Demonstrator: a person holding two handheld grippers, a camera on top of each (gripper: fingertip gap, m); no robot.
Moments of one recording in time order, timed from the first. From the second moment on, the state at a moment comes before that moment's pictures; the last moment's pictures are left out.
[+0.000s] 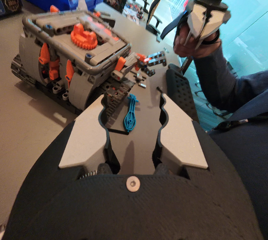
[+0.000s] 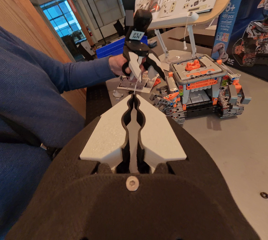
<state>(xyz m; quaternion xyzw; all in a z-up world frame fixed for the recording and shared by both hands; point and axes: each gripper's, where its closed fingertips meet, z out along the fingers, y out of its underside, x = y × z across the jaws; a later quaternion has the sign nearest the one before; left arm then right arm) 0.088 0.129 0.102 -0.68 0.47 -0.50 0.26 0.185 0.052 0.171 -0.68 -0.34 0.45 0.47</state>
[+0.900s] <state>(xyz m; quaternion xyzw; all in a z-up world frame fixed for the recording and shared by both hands) 0.127 0.049 0.221 -0.50 0.49 -0.61 0.36 0.139 0.053 0.197 -0.68 -0.43 0.37 0.46</state>
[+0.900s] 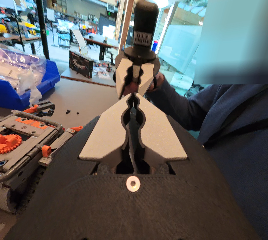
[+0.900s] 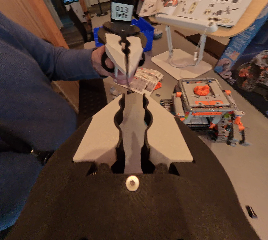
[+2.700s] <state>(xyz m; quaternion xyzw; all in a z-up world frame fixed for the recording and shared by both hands) 0.139 0.120 0.119 -0.52 0.62 -0.23 0.54 0.138 0.137 0.120 -0.79 -0.27 0.48 0.27</state>
